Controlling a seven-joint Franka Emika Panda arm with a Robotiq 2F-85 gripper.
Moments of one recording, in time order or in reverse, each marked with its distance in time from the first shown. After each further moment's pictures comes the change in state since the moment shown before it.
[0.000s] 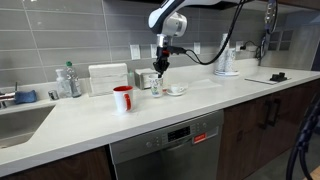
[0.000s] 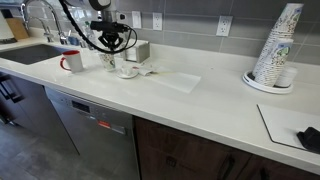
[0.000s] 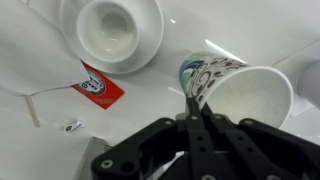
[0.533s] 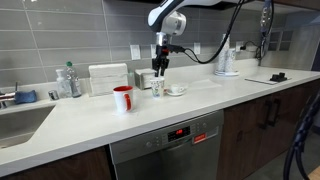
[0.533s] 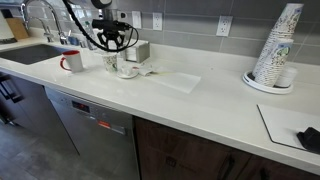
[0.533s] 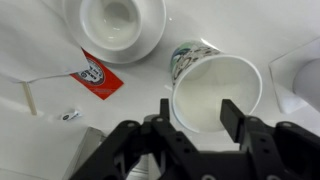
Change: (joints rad) arm -0.007 0.023 0.011 0.058 0.001 -0.036 -0.042
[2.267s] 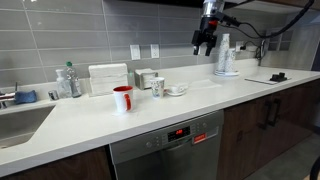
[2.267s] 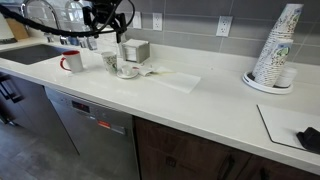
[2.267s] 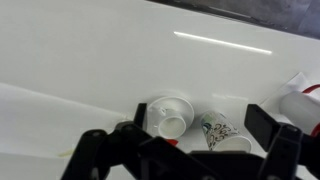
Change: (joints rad) arm -0.128 -0.660 -0.162 -0.661 0.115 -0.020 0.024
